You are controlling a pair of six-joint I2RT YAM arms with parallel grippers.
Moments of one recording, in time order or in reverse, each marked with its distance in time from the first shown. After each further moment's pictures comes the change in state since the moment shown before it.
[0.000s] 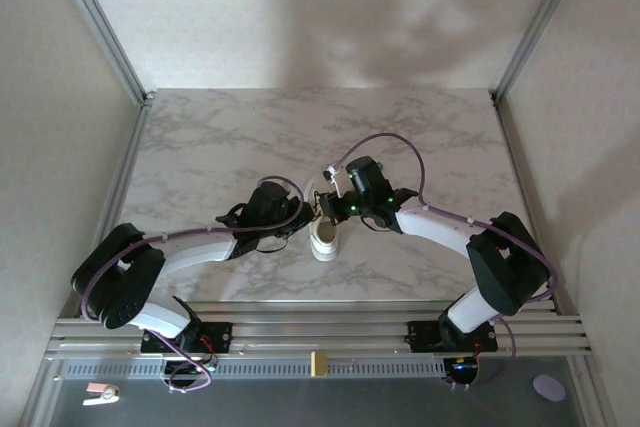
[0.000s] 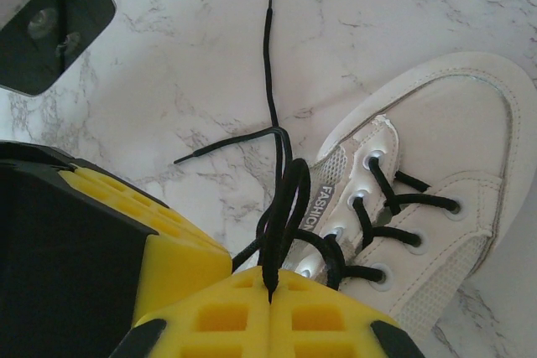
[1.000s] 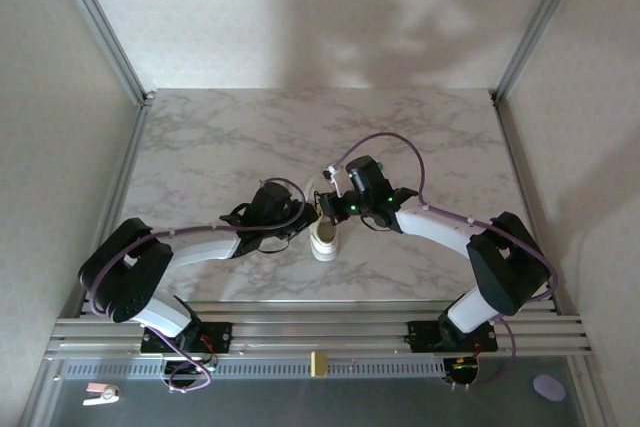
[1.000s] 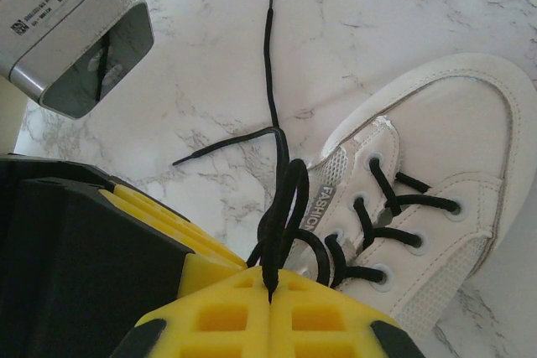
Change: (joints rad) left arm 0.000 0.043 0.006 0.011 0.027 -0.048; right arm 0.000 0.000 0.006 -0.007 0.000 0.000
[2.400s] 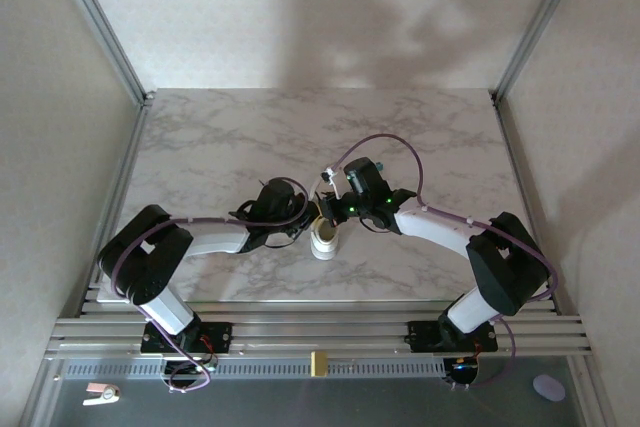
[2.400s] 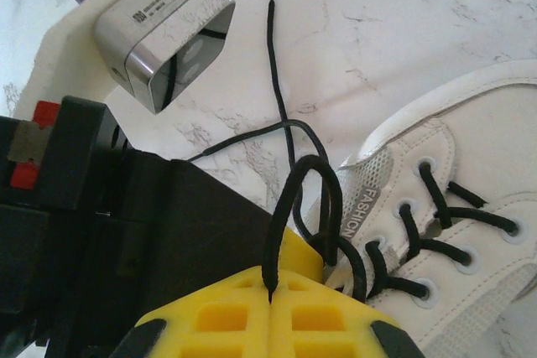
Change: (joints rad) left arm 0.018 0.121 0.037 0.106 0.032 -0.139; right arm 0.016 0.000 -0.003 -0.003 0.019 -0.003
